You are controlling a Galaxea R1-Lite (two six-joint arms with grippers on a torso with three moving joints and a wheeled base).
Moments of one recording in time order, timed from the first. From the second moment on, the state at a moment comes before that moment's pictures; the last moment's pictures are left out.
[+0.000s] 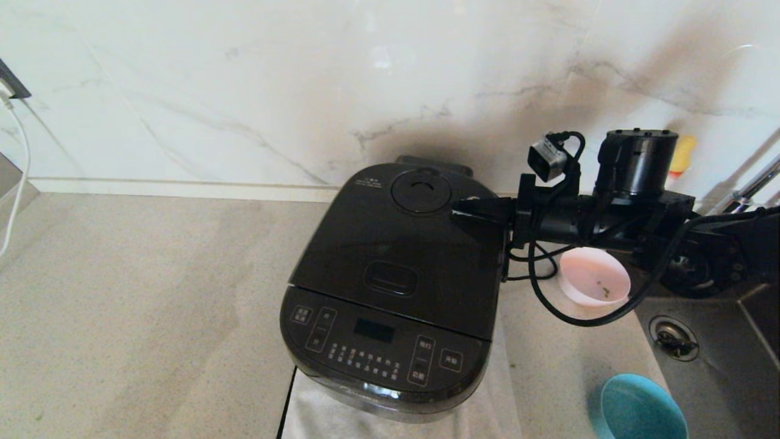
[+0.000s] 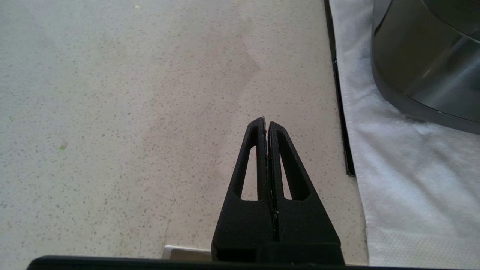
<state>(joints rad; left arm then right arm) -0.01 0.00 -0.01 0.02 0.00 0.01 0.33 1.88 -1.16 -0.63 0.79 0.84</state>
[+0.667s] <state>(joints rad) -0.01 0.00 -0.01 0.02 0.00 0.00 0.33 1.82 -1.16 -0.67 0.80 0.82</state>
